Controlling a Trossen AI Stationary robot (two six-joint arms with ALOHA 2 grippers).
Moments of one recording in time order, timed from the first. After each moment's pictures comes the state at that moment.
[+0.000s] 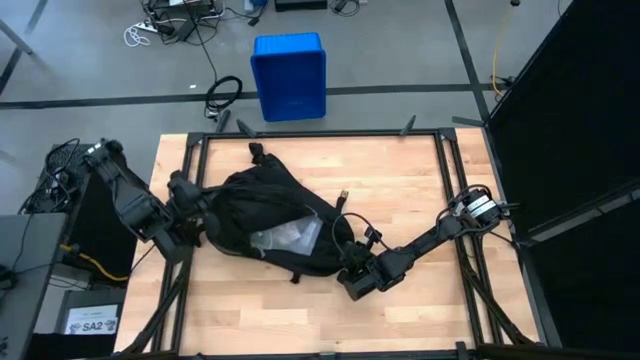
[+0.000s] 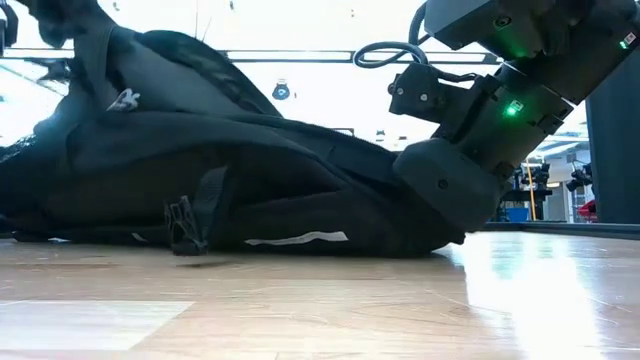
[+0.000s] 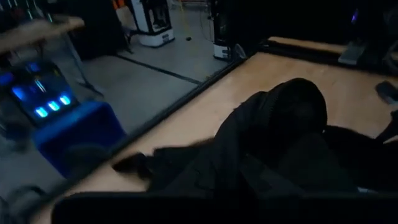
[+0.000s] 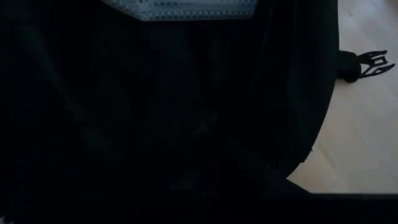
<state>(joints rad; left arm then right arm) -0.83 0.78 0.82 -1.47 -1.25 -1.47 0.51 2.03 1.12 -0.48 0.76 0.90</state>
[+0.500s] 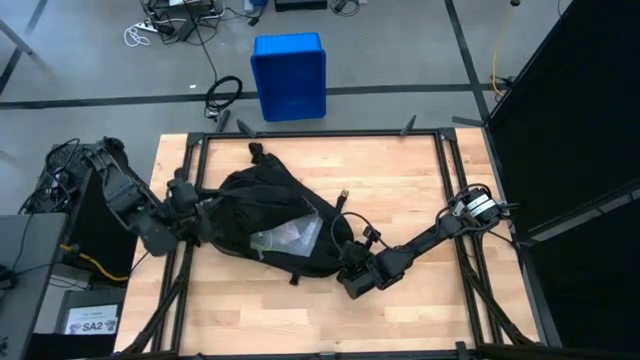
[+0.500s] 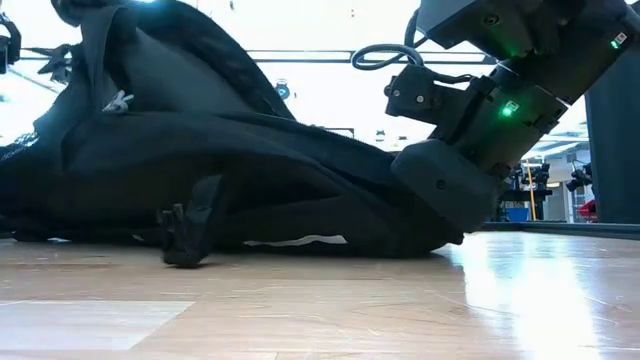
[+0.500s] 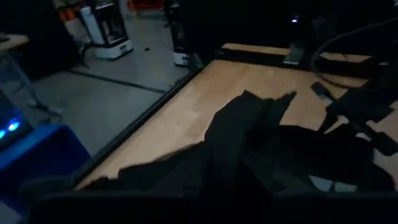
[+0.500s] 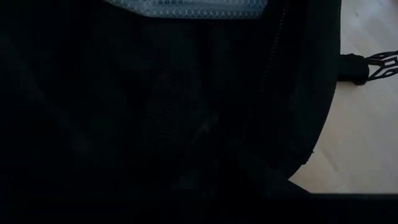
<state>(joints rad) -0.85 0.70 0.93 -1.14 -1.22 -0.84 0.48 2.03 1.12 -0.45 0.74 0.86</state>
